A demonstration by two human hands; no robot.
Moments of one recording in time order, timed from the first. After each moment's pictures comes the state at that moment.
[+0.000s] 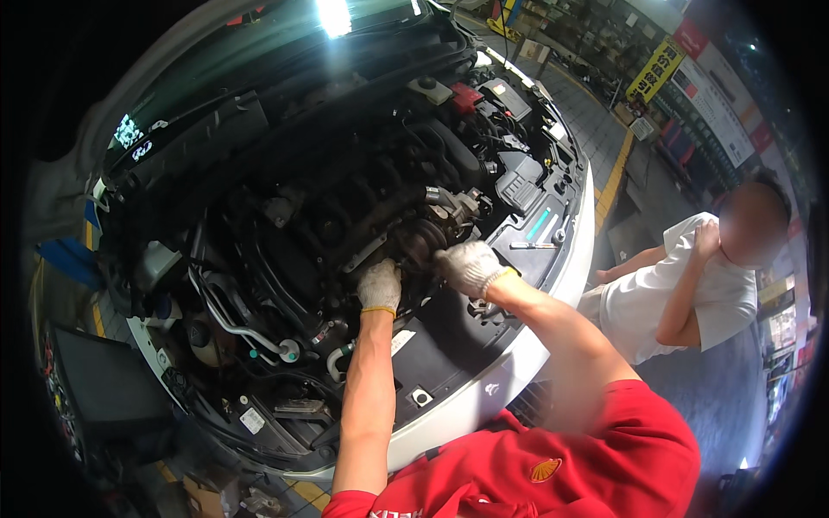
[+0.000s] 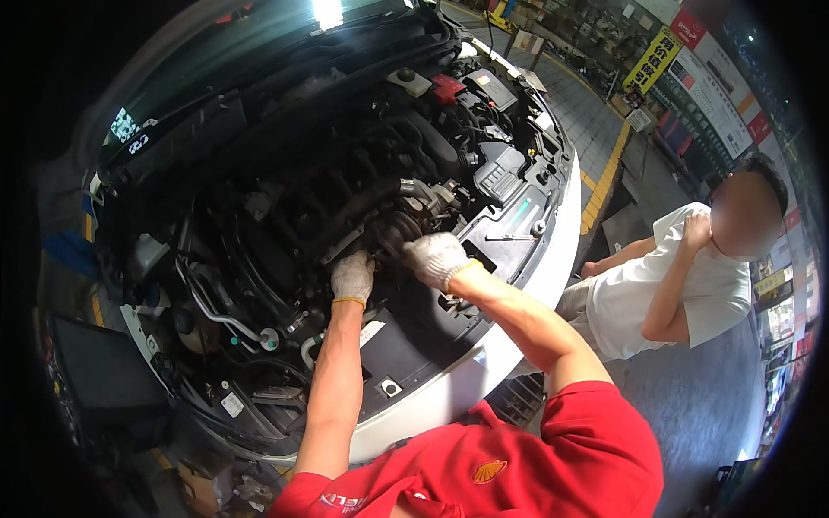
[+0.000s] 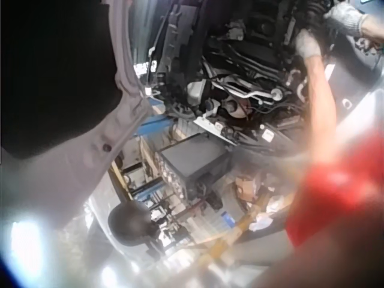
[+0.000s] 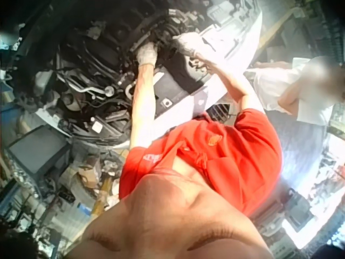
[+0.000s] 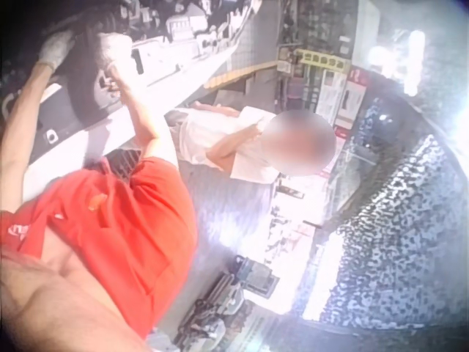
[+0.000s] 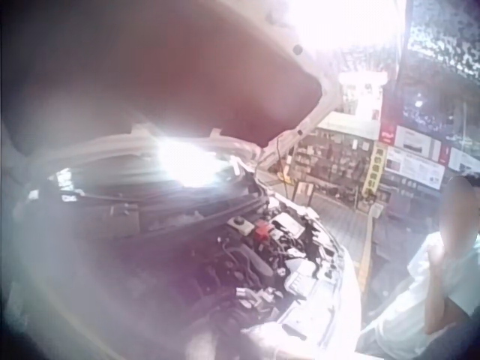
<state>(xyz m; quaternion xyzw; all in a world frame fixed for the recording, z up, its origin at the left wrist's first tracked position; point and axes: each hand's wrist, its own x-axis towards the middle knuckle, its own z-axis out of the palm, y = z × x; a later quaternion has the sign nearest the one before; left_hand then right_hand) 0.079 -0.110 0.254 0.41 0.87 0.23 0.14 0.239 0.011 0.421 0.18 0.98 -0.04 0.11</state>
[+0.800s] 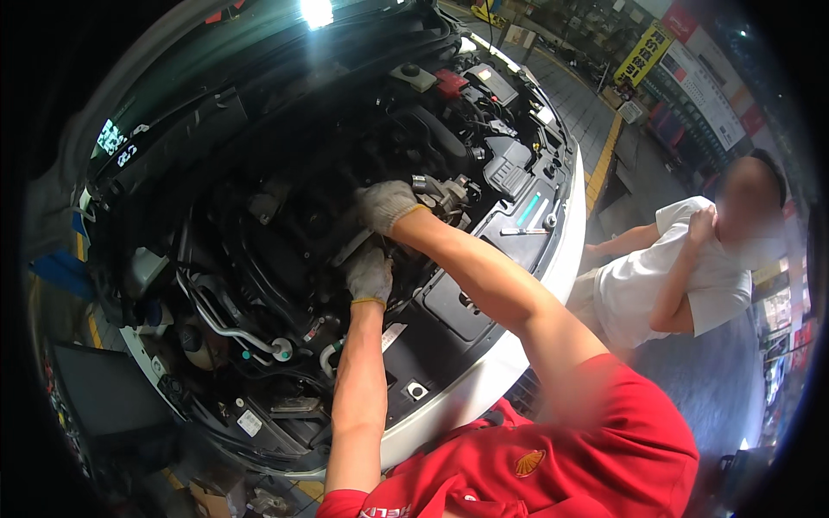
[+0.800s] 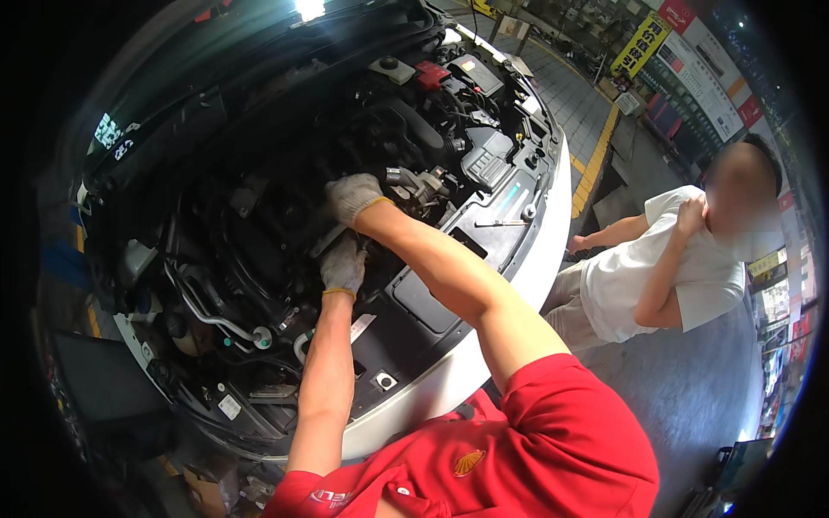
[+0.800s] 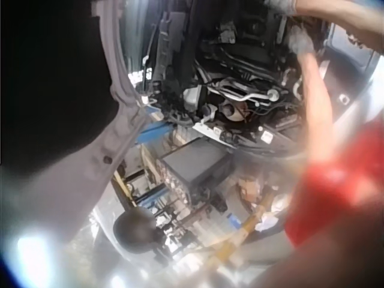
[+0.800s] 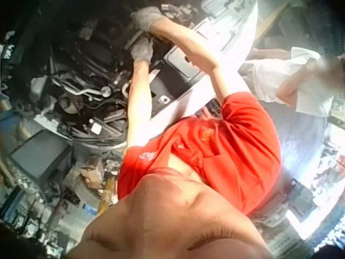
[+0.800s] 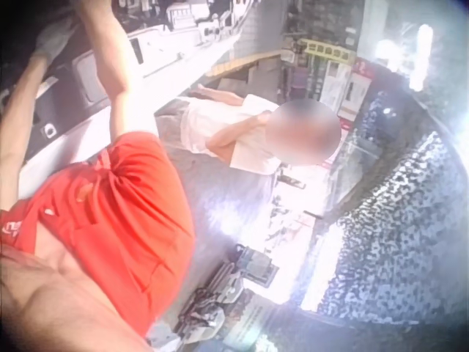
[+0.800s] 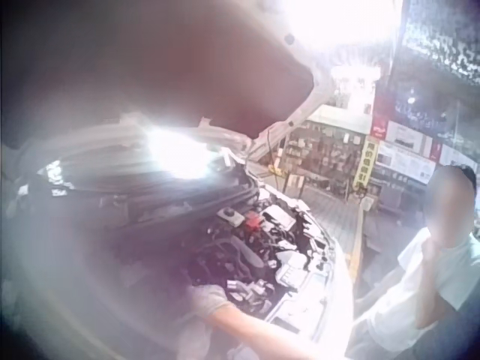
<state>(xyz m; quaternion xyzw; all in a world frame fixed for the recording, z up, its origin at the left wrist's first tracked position) 0.074 -0.106 0.245 0.46 0.85 0.27 0.06 0.080 0.008 0.431 0.24 0.97 -0.04 0.09</state>
